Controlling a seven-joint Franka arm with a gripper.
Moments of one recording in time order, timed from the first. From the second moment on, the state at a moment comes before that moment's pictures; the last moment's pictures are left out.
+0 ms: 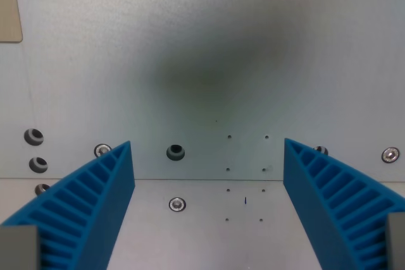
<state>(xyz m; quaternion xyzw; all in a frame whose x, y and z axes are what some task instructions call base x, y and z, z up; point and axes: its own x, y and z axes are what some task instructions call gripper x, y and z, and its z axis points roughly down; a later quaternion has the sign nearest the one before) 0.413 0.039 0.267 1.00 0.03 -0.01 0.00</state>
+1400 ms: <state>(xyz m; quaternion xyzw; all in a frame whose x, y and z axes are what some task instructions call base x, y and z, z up) 0.416 0.134 0.268 1.00 0.04 0.00 0.00</state>
